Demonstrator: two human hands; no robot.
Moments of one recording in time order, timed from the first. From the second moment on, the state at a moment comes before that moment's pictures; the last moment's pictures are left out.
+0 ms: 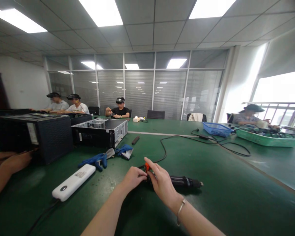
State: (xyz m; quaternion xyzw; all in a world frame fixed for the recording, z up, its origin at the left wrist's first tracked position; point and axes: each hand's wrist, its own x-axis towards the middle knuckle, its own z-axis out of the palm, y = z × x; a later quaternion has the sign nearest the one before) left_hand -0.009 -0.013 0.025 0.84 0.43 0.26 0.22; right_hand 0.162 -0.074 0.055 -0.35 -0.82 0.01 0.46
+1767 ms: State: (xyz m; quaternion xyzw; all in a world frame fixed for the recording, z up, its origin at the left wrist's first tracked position) left_hand -0.007 -0.012 0.026 0.83 0.47 0.23 0.19; right_hand 0.204 -0.194 0.116 -0.31 -0.68 0.20 0.63
